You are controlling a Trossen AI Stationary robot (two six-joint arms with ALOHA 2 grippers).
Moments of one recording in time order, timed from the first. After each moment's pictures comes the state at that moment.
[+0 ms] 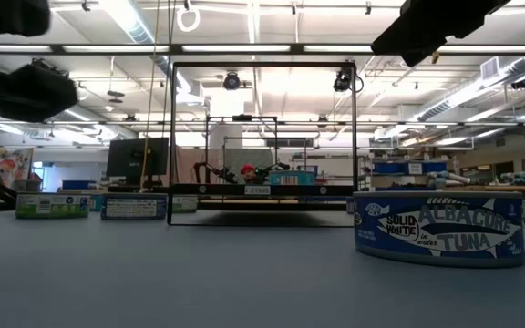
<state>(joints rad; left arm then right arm) -0.72 1.57 0.89 -0.61 -0.15 -0.36 0.43 1.24 0.76 -0.11 0.35 0.22</state>
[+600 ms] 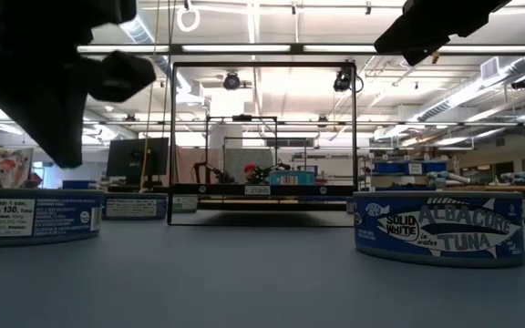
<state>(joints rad) -0.56 1.57 0.99 -0.65 -0.22 -0.06 0.45 1.24 0.76 -0.11 0.35 0.22</state>
